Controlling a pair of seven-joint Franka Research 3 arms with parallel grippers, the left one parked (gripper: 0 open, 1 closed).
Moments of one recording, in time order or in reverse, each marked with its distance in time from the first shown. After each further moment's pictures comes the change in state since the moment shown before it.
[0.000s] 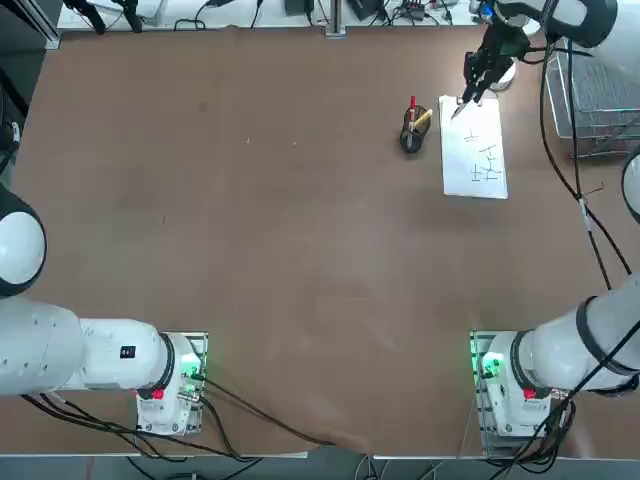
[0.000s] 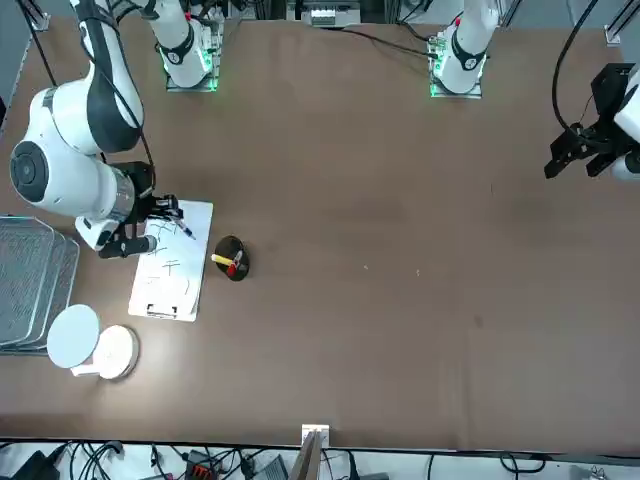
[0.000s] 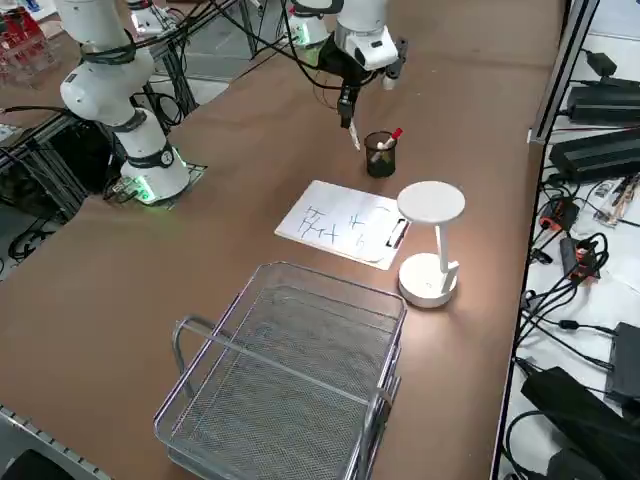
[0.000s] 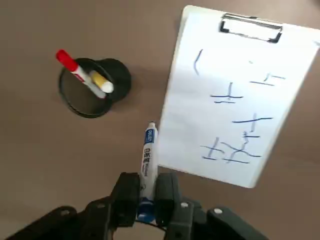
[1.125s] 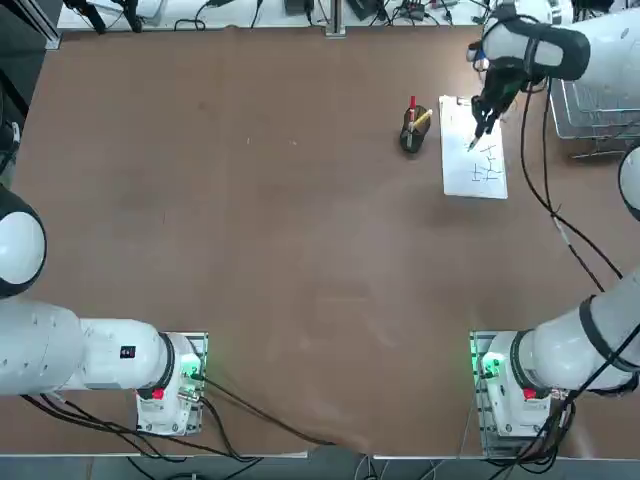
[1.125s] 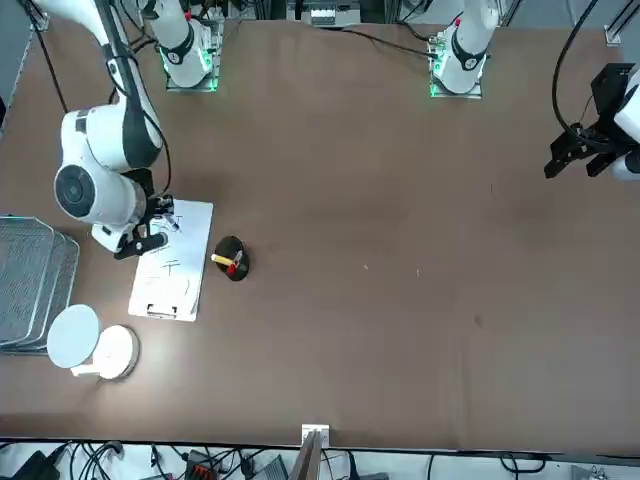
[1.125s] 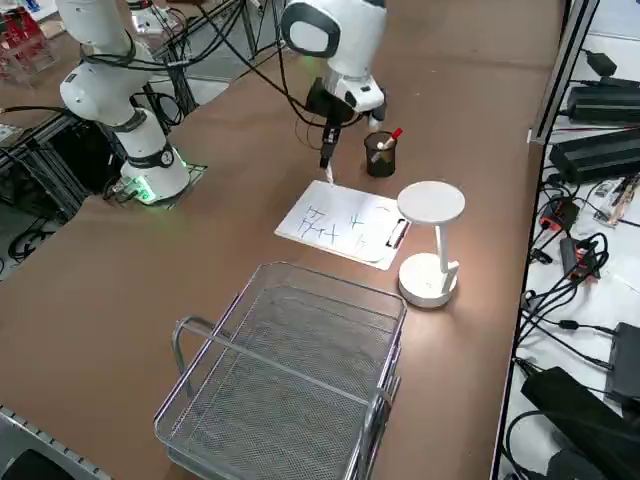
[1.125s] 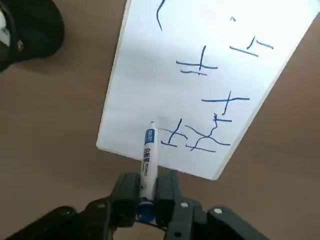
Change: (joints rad) arm -0.010 0.020 -0.002 -0.185 -0.156 0.099 -0.043
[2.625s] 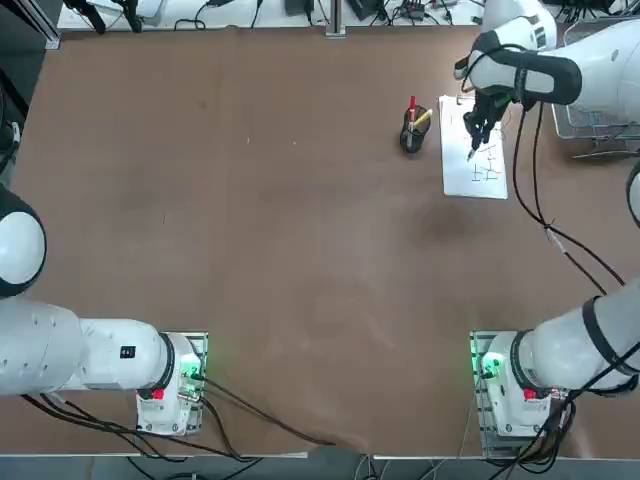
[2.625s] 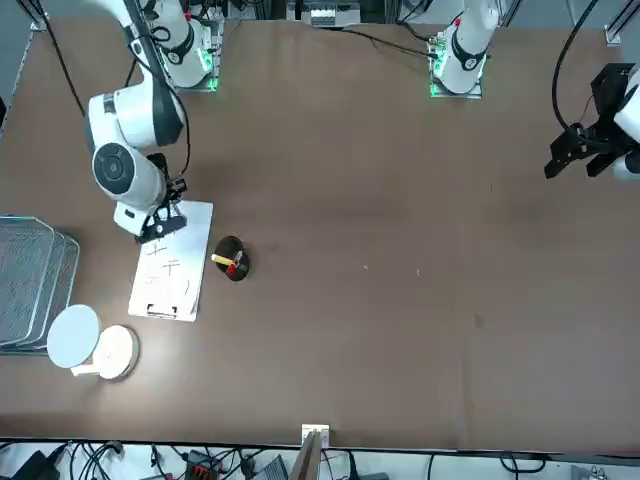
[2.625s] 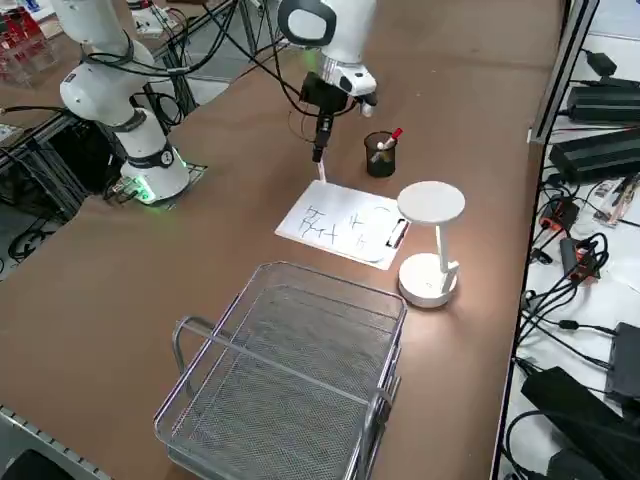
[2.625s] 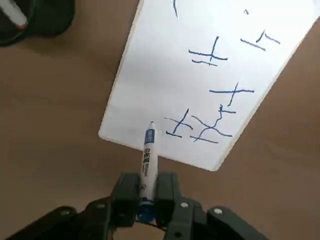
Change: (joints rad) arm -0.021 -0.057 0.103 -0.071 -0.082 0.016 0.088
